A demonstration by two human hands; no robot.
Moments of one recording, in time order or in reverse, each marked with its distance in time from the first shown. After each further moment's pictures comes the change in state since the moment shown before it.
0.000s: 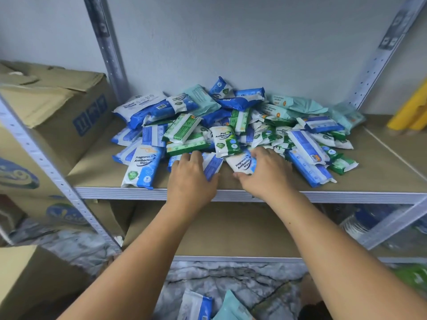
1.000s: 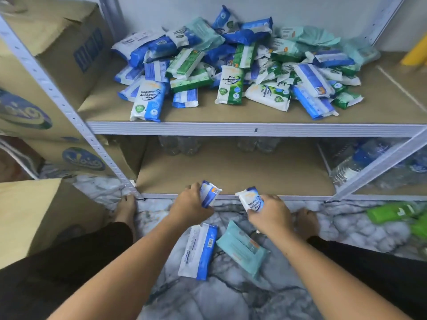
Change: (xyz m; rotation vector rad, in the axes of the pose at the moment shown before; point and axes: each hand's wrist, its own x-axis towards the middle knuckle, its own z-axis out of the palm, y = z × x) left_hand -0.174 -0.078 0.072 -0.106 -0.618 -0.242; right_hand -0.203 0.068 0.133 0.162 -0.320 0.299
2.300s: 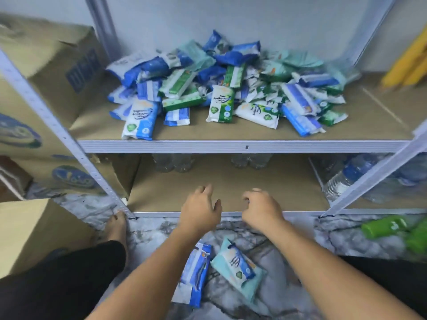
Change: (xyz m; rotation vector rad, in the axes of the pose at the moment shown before) left_hand 0.021 0.044 0.009 0.079 0.230 0.231; right_hand 0.038 -0.032 -0.041 -0.141 -0.084 -0.208
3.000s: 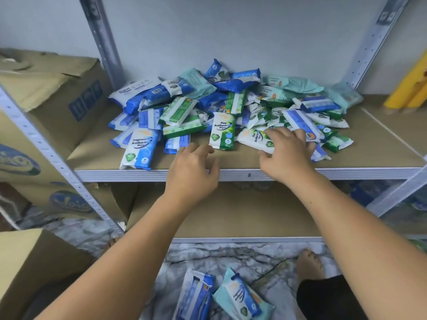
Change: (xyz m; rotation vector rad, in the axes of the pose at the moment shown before) left_hand 0.080 0.046 -0.125 -0.049 0.418 0.205; right_hand 0.080 -0.024 -0.153 -0.117 0.497 -0.101
